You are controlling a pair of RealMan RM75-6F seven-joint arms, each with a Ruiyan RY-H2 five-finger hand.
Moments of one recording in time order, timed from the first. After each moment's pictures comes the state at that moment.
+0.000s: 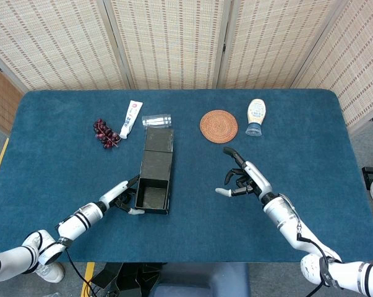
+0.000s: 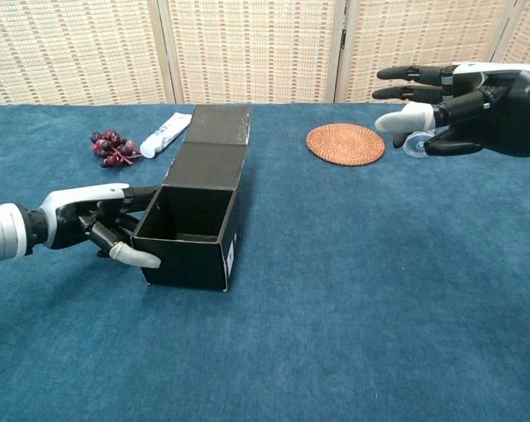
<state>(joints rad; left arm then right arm) -0.79 -1.61 0.10 -1.00 1.63 0.87 -1.33 0.54 -1.26 0.34 -1.81 -1.14 0.75 0.72</state>
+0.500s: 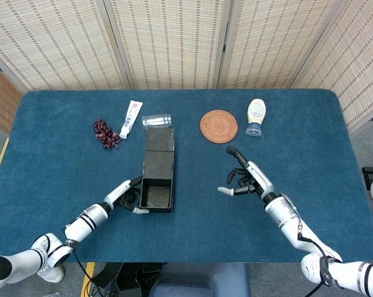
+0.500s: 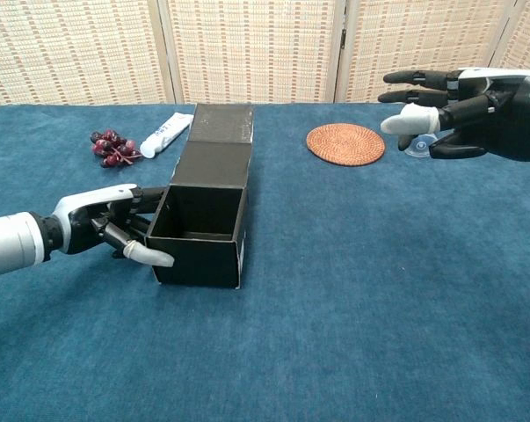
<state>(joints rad) -0.77 -1.70 0.07 -0.93 1.60 0.92 -1.35 0.54 -1.27 0.33 -1.78 -1.15 0.75 0.75</state>
